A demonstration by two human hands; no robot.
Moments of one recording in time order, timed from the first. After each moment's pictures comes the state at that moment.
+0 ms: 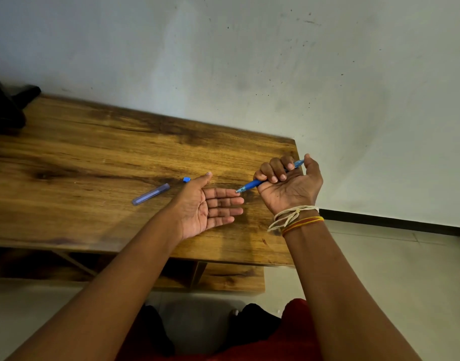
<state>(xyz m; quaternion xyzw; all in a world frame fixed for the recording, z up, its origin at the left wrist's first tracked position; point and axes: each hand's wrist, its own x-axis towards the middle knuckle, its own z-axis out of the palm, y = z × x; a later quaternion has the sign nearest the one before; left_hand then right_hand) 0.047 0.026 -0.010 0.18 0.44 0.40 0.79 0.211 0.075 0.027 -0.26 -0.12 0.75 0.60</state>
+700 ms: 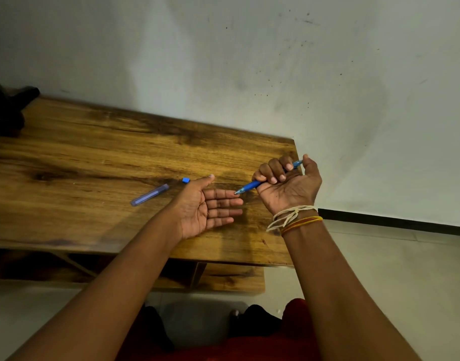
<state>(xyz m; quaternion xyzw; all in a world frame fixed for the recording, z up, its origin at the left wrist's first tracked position) 0.047 0.029 -0.013 0.17 0.45 0.39 0.79 0.211 0.076 0.026 -0.25 -0.13 0.75 0.60</state>
